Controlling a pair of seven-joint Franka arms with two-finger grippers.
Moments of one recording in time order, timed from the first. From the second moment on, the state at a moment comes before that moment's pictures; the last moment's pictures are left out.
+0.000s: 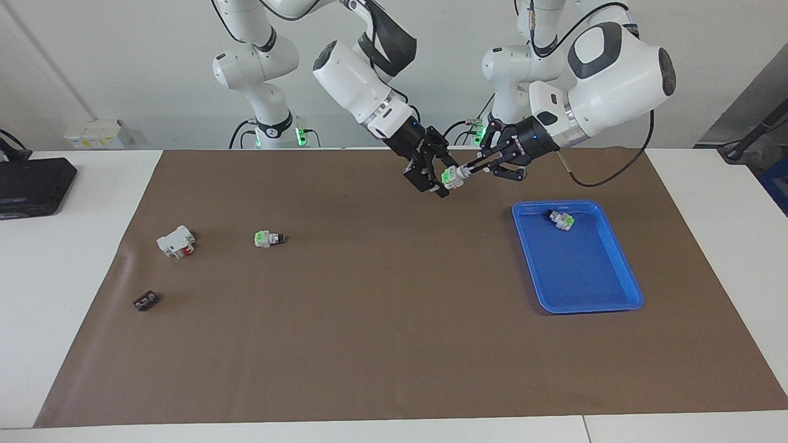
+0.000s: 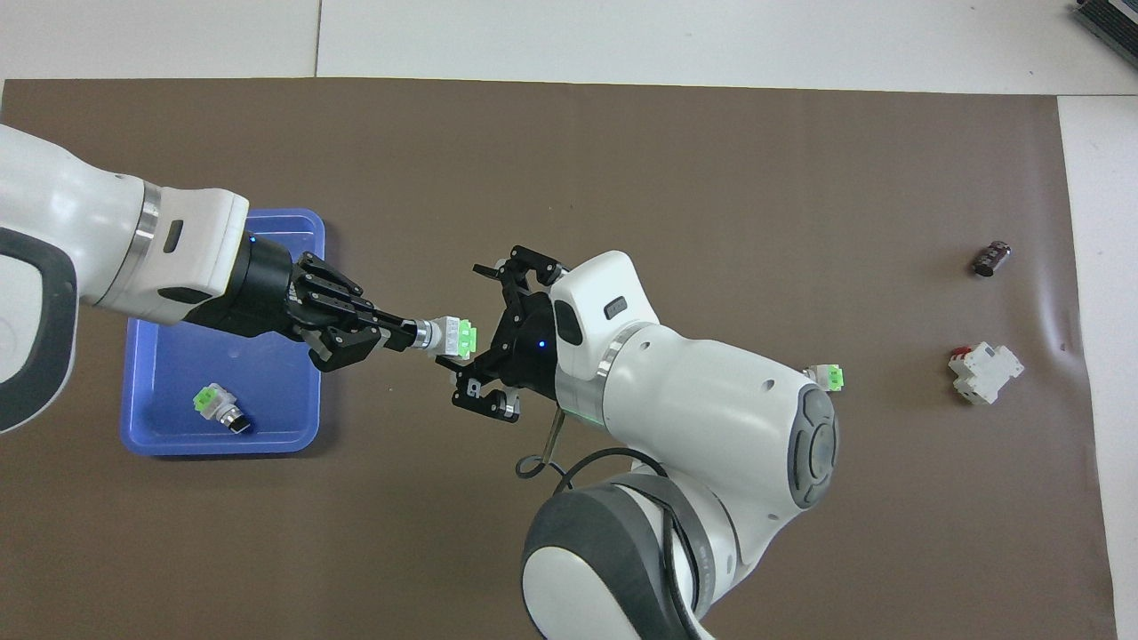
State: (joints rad) left arm -0.05 0.01 -0.17 -1.76 -0.71 1.66 0.81; right arm 0.47 0.10 0.24 -1.94 0.84 2.75 -1.18
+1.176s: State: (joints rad) left arm 0.17 -0.04 -0.15 -2.07 -0.07 1.97 0.63; right arm 0.04 0.10 0.21 -1.93 0.55 2.70 -0.99
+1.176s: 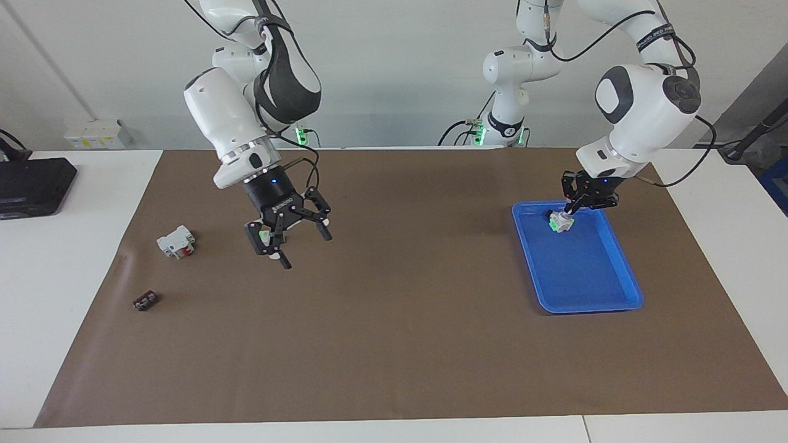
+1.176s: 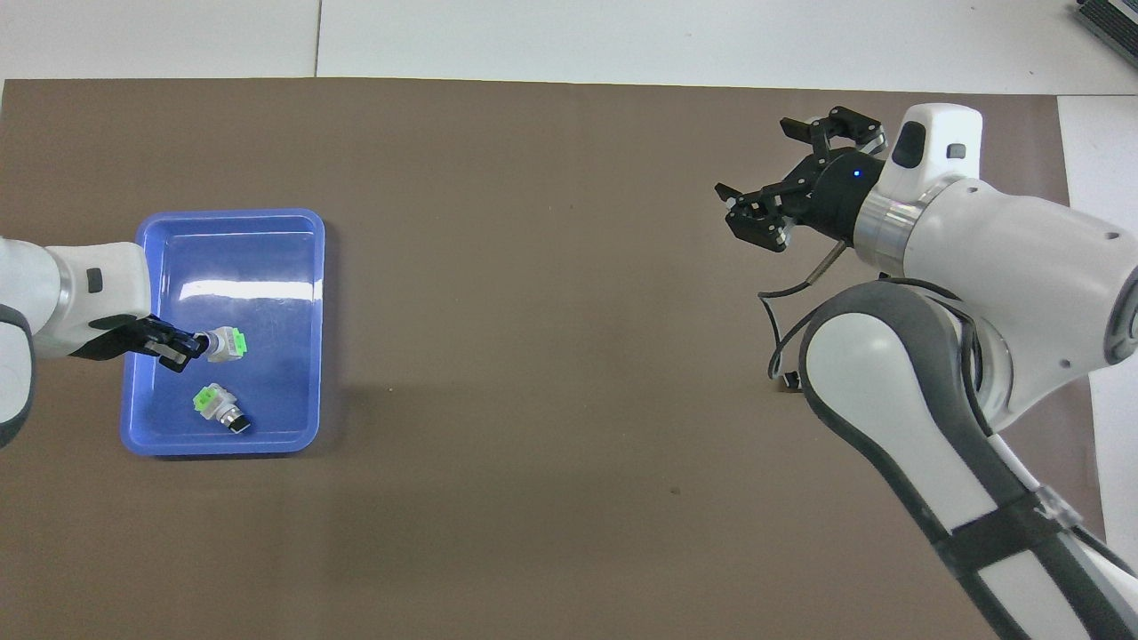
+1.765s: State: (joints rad) left arm 0.34 -0.06 -0.15 -2.22 -0.01 2.13 0.63; right arm -0.01 0.06 0.21 -1.82 -0.03 2.24 -0.23
